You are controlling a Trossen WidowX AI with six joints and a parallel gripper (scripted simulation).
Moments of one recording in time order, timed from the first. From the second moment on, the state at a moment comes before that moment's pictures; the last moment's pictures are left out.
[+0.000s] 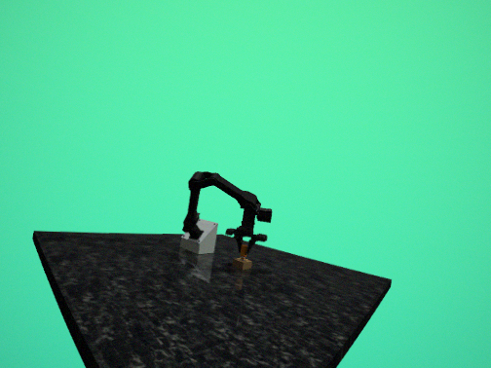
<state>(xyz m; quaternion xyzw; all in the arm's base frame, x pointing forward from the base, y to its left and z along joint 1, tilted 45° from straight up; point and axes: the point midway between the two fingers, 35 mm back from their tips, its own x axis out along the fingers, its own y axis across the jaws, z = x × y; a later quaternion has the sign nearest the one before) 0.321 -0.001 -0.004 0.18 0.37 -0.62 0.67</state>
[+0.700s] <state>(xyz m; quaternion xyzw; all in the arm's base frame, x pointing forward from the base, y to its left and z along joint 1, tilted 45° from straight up) 0.326 0.055 0.049 0.18 0.37 -0.61 0.67</state>
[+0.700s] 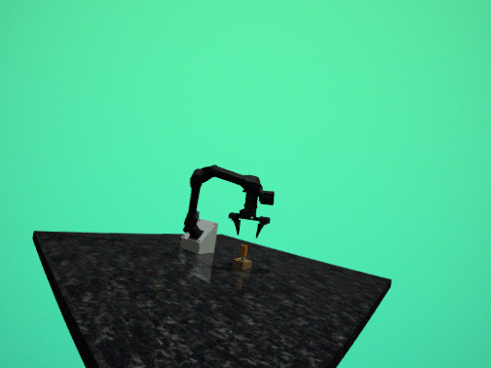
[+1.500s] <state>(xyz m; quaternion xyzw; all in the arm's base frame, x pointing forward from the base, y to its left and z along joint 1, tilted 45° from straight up) 0.320 0.047 0.042 -0.22 0.65 -0.31 0.65</state>
